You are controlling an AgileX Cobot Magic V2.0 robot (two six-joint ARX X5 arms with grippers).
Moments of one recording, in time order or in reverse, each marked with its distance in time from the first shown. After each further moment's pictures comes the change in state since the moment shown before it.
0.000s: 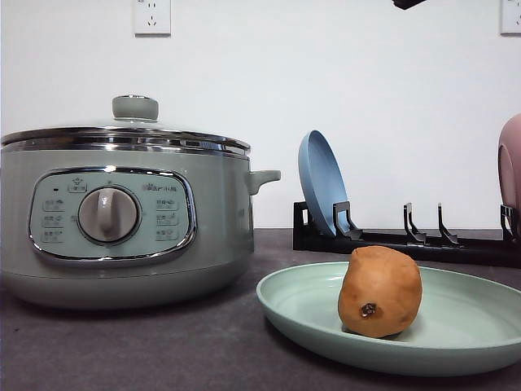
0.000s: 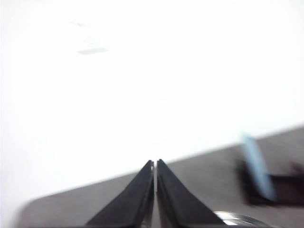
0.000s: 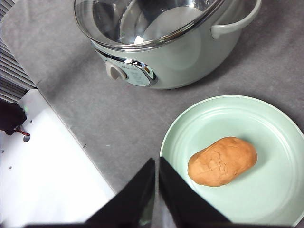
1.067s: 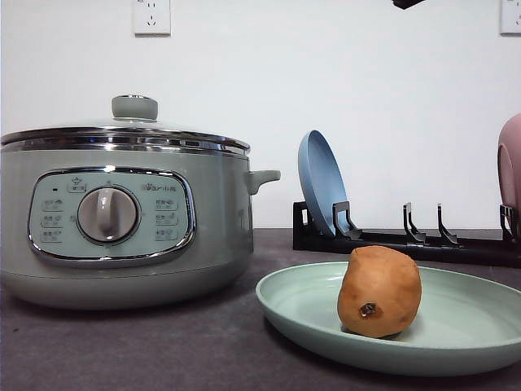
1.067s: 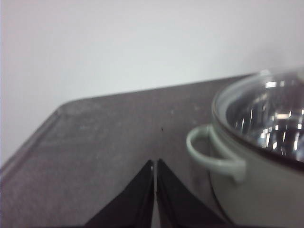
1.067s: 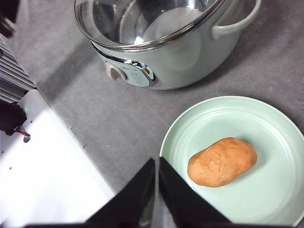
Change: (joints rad) left arm 0.132 -0.708 -1.299 0.528 -0.104 0.021; right arm 0.000 0.000 0.000 0.003 0.000 0.000
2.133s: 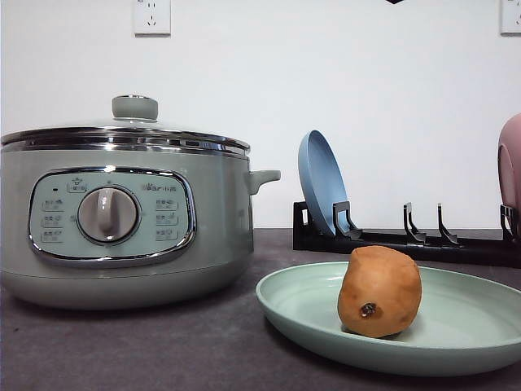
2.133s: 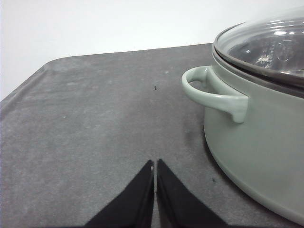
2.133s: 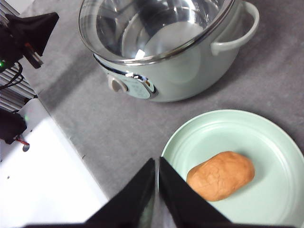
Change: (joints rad) left arm 0.000 -0.095 -0.109 -0.089 -0.001 -0.054; right arm 0.000 0.000 0.000 0.050 0.000 0.000
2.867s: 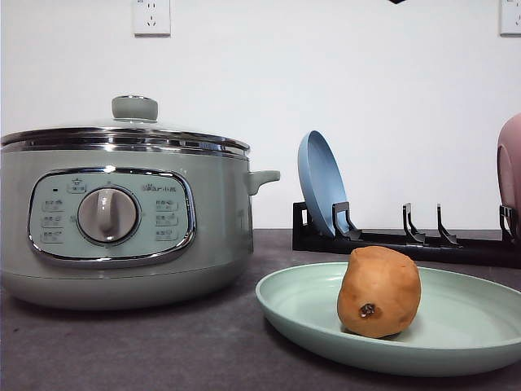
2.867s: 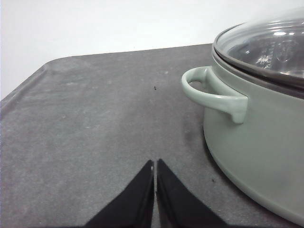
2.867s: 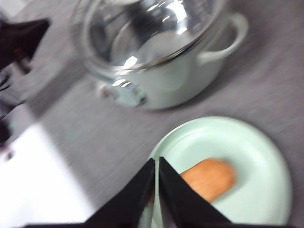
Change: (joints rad) left arm 0.000 0.000 0.000 0.000 0.000 -0.003; right arm -0.046 -0.021 0.000 0.029 0.039 -0.034
